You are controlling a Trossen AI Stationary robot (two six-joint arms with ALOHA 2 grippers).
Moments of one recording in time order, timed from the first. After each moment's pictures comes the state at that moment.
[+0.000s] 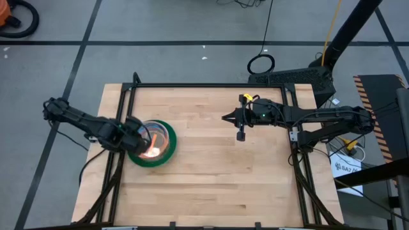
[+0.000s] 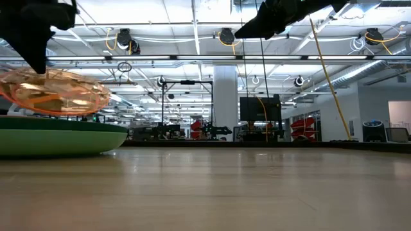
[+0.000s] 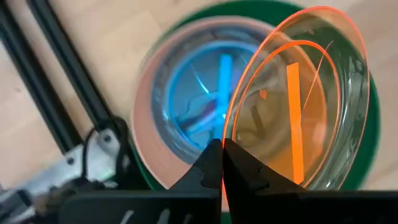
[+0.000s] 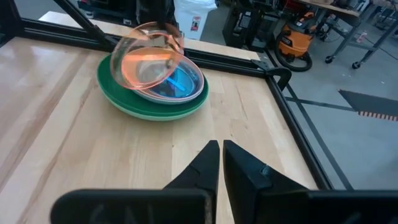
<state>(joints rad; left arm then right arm) -0.37 1.02 0.94 -1.47 -0.34 -1.41 -0.11 1.17 0.85 -0.05 0.05 -0.22</state>
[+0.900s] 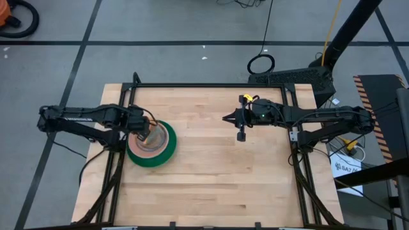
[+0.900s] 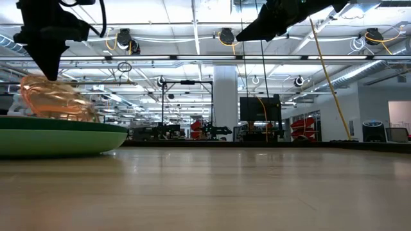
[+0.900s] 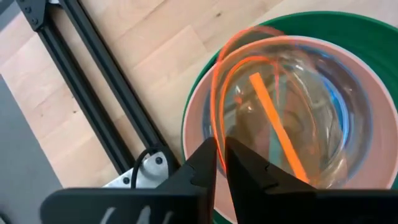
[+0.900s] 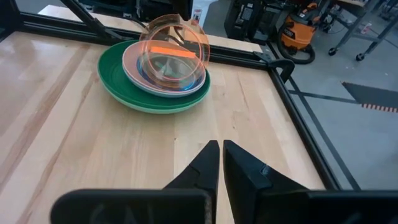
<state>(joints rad) 0.02 1.00 0.94 -1.49 -0.33 -0.96 -0.11 1.17 0.85 -0.08 0.05 -0.21</state>
